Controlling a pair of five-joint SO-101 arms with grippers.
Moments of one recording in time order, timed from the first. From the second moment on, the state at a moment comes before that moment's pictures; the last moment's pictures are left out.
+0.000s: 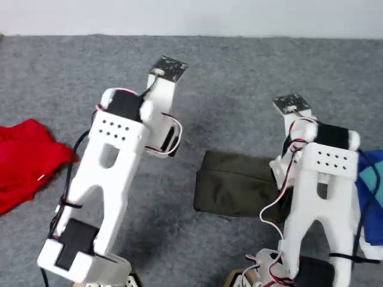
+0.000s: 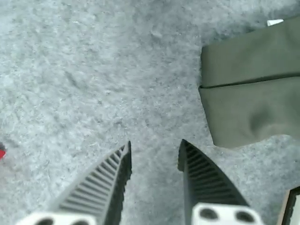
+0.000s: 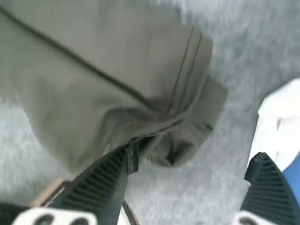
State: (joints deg) left arm 15.3 -0.8 -5.8 99.0 1.3; right arm 9.2 -19.9 21.3 91.8 25.0
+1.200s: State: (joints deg) left arm 14.5 -2.2 0.6 99.0 1.3; right arm 14.7 -7.6 31.6 80.2 23.9
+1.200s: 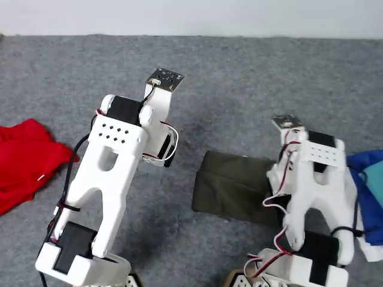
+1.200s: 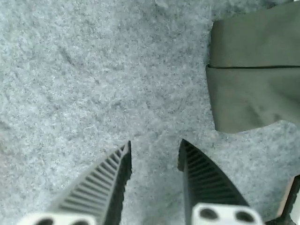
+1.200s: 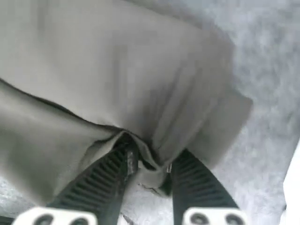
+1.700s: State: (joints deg) left arm 14.5 -2.2 7.9 99.0 1.3; right arm 19.3 -7.6 18.3 92.2 26.4
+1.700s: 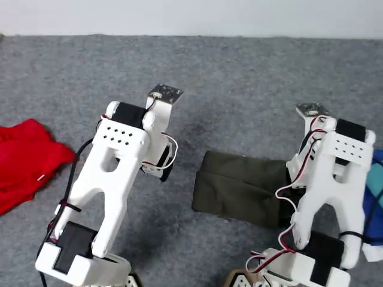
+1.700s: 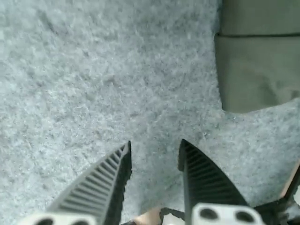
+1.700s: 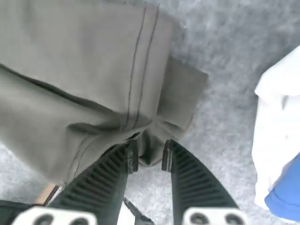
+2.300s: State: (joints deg) left arm 14.5 -2.2 8.2 99.0 1.3; right arm 13.5 1.3 4.1 95.5 9.7
